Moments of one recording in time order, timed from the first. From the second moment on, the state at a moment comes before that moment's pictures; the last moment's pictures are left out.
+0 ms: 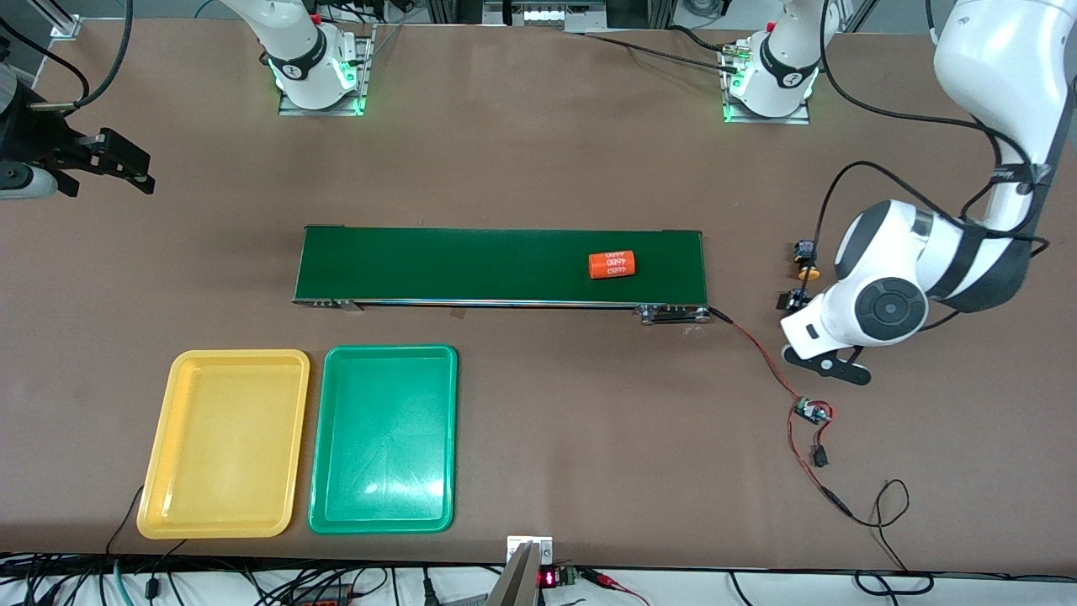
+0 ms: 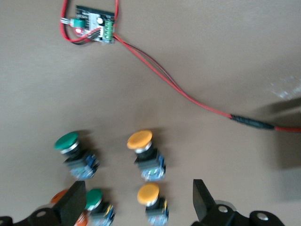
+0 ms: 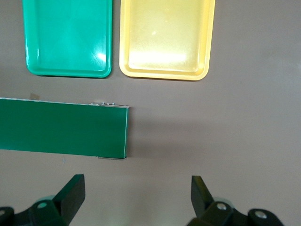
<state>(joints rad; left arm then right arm) 0.36 0.57 -0.57 -1.72 0.48 1.87 -0.10 0.08 -0.08 -0.07 -1.70 -0.03 1.61 -0.04</state>
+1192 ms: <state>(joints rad) 0.50 0.51 -0.59 -2.10 0.49 2.30 -0.36 0.09 -0.08 -0.07 -1.70 -0.03 1.62 -0.04</state>
